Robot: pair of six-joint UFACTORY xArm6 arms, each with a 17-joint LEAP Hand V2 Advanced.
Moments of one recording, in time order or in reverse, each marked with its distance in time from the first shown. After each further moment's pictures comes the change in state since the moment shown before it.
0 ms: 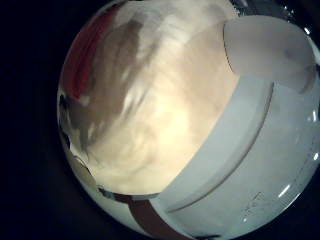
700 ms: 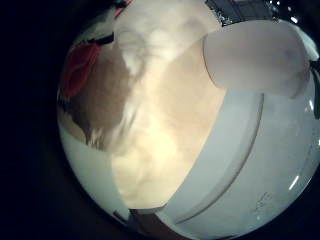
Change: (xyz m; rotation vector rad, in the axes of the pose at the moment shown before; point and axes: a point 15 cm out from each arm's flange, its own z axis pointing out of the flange) left arm -0.002 0.007 -0.007 0.016 -0.008 -0.002; right arm 0.029 -0.015 -0.046 0.229 0.080 0.047
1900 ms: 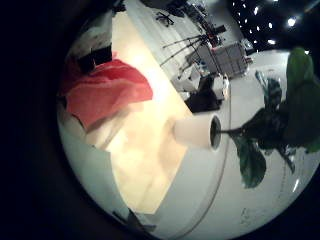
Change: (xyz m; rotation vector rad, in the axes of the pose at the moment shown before) left arm -0.092 0.077 0.022 0.045 0.120 -0.185; right arm -0.187 -0.102 -0.257 0.423 0.104 -0.414
